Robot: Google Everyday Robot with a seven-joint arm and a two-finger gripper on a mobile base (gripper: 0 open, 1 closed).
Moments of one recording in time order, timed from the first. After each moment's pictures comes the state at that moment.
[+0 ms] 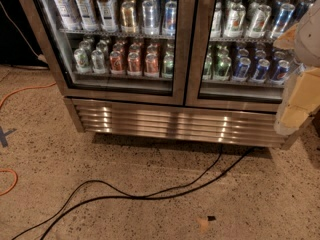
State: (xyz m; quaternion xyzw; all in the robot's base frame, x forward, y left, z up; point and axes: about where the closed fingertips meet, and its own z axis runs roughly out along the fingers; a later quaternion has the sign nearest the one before) arm 0.438 -0.216 0.977 -0.60 0.78 -0.04 0.16
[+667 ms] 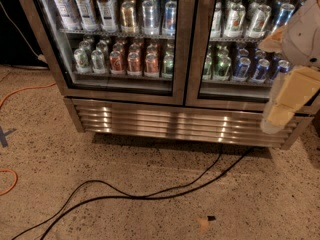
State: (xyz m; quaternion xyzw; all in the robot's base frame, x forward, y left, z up) arm 0.442 -0.194 0.973 -0.62 0.77 0.01 0.18
